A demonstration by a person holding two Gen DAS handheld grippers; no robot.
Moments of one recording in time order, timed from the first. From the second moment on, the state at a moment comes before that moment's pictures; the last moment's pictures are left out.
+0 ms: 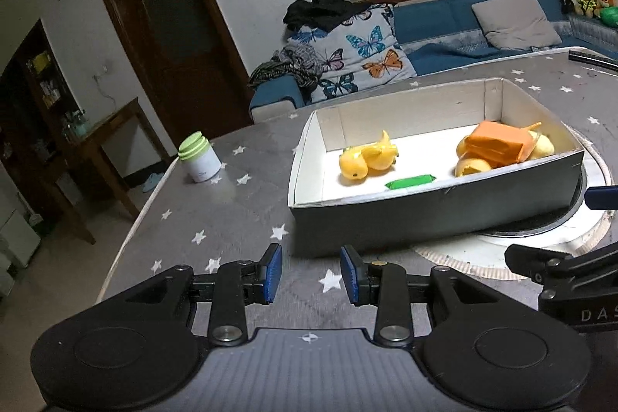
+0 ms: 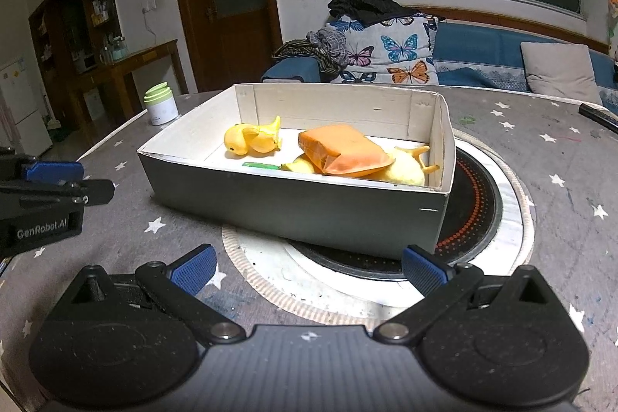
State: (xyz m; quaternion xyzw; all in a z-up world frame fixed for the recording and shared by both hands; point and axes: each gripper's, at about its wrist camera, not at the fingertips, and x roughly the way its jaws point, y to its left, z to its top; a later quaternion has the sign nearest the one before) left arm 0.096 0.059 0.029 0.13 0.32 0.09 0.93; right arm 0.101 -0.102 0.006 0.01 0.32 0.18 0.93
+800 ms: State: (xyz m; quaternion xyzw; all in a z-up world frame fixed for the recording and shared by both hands) left arm 0.132 0.049 0.018 0.00 0.36 0.05 0.93; right arm 0.115 -0.101 0.005 0.00 0.33 0.16 0.93
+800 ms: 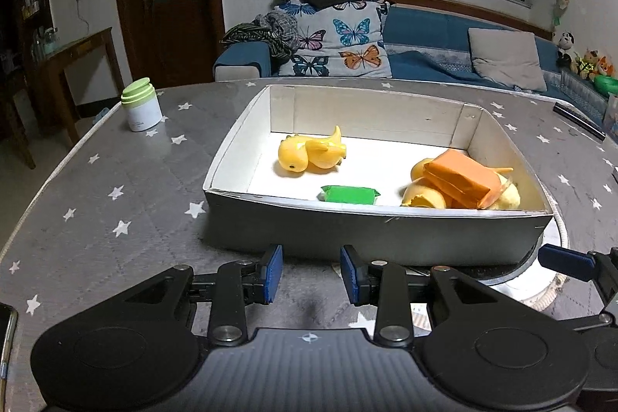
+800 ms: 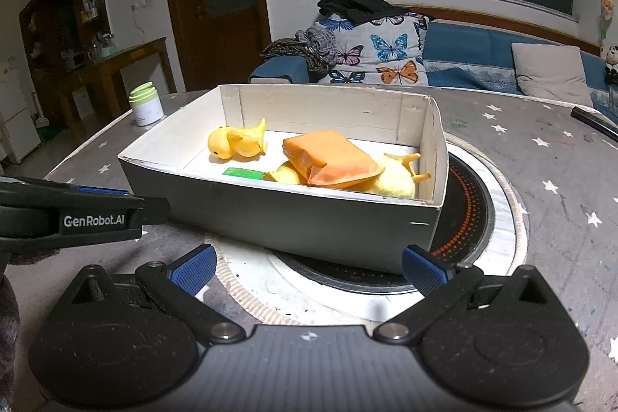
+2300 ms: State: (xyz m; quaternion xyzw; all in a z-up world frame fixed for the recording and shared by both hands) left arm 0.154 0.042 0.004 -0.01 0.37 0.05 0.93; right arm 0.139 -0.096 -0.008 -0.01 0.35 0.14 0.93
